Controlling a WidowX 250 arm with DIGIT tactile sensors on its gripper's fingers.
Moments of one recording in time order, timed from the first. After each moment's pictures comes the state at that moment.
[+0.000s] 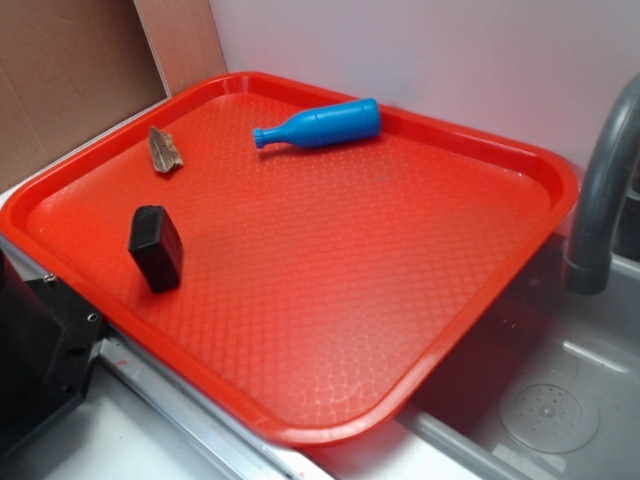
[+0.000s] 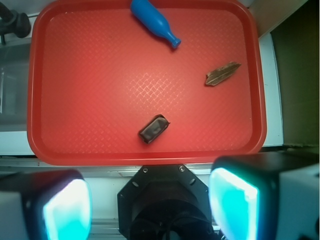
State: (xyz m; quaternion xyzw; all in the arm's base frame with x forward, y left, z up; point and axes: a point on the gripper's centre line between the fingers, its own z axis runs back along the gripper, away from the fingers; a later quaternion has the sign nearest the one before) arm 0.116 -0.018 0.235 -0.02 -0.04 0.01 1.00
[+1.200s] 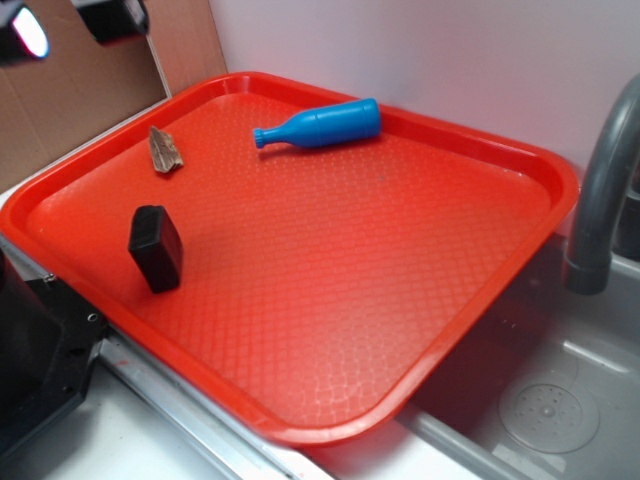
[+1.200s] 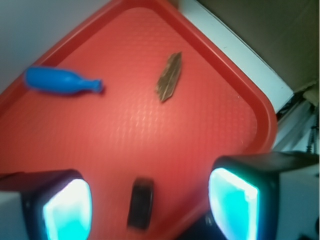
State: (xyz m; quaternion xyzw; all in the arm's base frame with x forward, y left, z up) arm 0.165 0.056 0.153 -0.02 -0.10 0.38 0.92
